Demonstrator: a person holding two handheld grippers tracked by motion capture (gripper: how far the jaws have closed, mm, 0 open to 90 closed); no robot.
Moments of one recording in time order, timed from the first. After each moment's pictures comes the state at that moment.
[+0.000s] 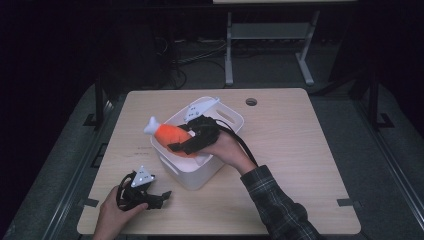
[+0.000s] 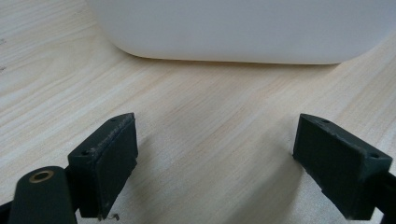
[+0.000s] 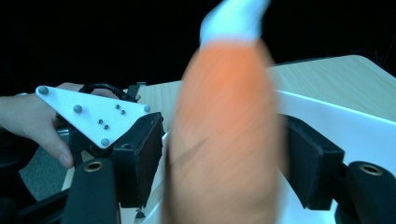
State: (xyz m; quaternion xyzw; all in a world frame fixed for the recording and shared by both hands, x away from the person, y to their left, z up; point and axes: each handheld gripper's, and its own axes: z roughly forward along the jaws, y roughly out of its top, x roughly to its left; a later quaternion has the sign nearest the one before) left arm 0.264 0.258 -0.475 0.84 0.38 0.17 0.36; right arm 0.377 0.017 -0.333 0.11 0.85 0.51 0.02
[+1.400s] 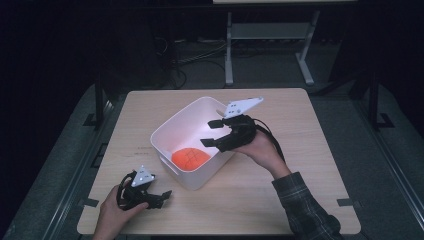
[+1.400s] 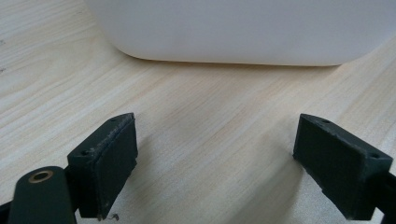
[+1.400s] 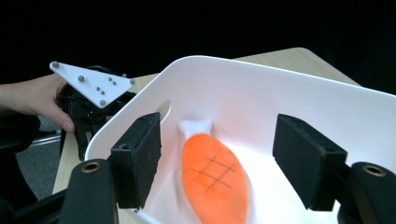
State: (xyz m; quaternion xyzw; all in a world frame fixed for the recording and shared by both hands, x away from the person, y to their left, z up) left arm 0.265 0.258 -0.475 0.84 0.38 0.16 0.36; right arm 0.364 -0.075 -0.321 0.15 0.84 0.52 0.06
